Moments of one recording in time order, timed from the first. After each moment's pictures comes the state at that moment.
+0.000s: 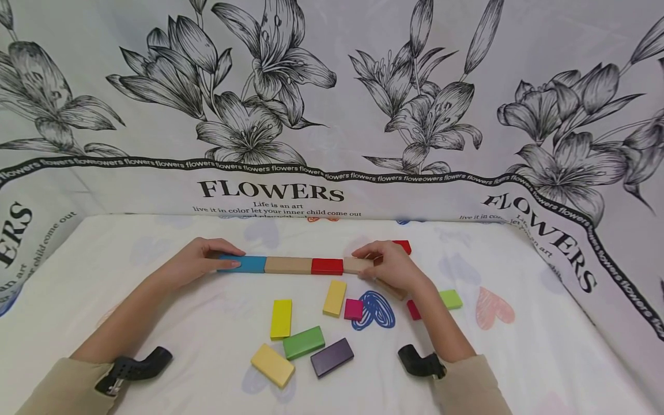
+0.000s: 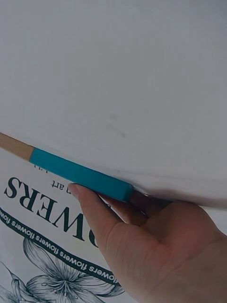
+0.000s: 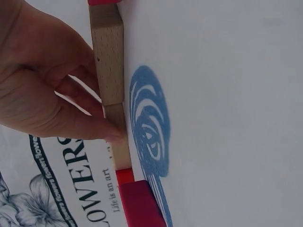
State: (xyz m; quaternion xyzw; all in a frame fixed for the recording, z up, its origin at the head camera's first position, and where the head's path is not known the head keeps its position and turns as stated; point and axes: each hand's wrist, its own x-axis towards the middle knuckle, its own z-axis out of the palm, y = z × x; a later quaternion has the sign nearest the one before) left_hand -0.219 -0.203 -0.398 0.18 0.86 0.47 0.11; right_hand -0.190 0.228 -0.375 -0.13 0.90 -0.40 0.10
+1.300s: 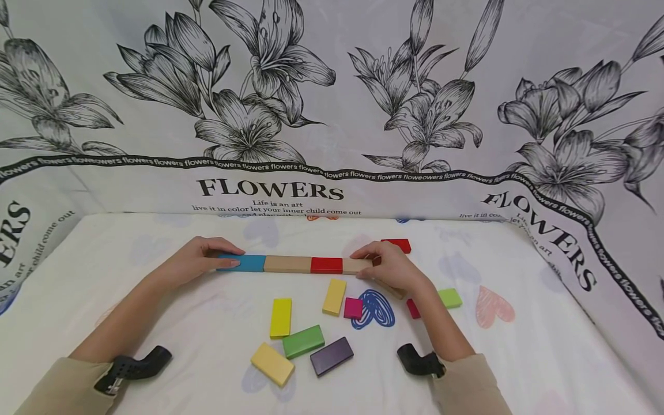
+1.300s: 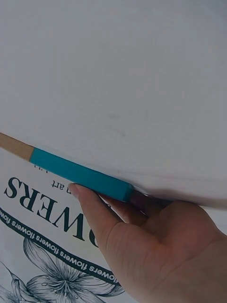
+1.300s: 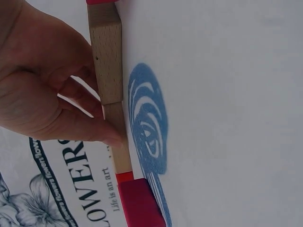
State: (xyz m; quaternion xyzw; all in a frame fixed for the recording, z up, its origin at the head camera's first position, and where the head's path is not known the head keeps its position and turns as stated) left_hand -0.218 -0.203 -0.396 0.19 0.86 0.47 0.11; right_hand -0.189 0.229 -0.377 -0.15 0.90 -0.39 0.10
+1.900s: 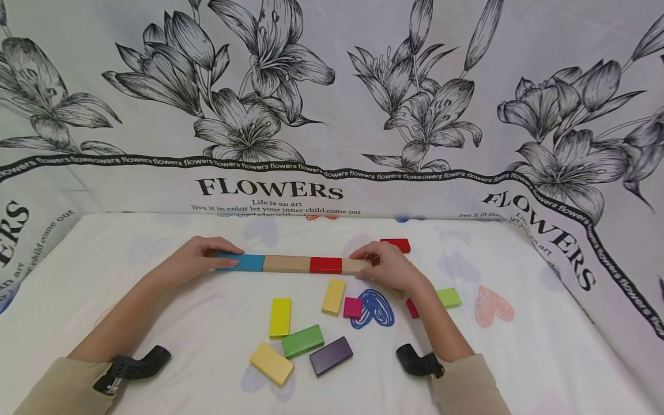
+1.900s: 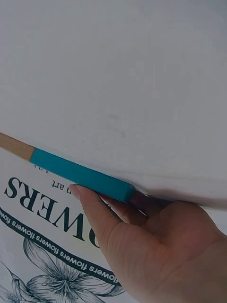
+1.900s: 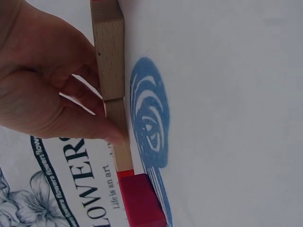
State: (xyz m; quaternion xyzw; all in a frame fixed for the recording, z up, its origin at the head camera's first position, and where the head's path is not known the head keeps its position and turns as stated) left_hand -0.218 -0.204 -0.397 0.18 0.85 0.48 0.12; right_hand -0.188 0.227 -0.375 -0.15 0.91 -0.37 0.10
